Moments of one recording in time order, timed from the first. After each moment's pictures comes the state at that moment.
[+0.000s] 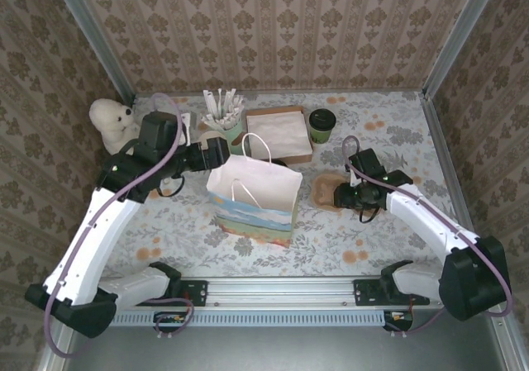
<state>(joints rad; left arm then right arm) -0.52 1.09 1.40 -0.99 0.08 -0.42 0.31 1.22 0.81 -0.76 -0.07 0.37</state>
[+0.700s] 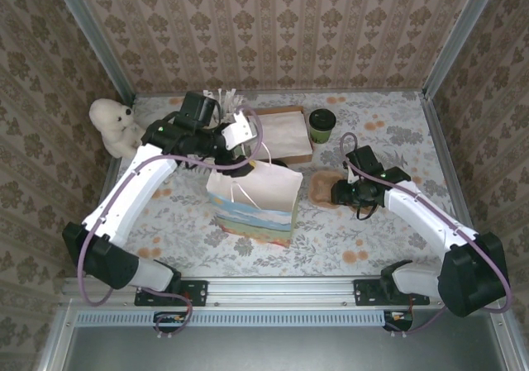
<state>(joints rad) -0.52 1.43 1.51 -0.98 0.52 0.68 0.33 1.23 0.84 -0.76 -0.07 0.40</state>
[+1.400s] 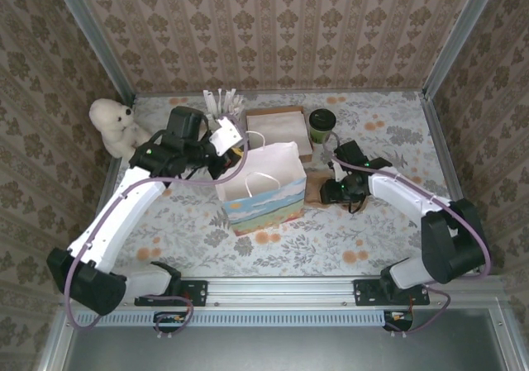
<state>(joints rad) -0.51 1.23 1.28 -0.78 0.40 0.45 0.35 1.46 0.91 -0.71 -0.15 0.27</state>
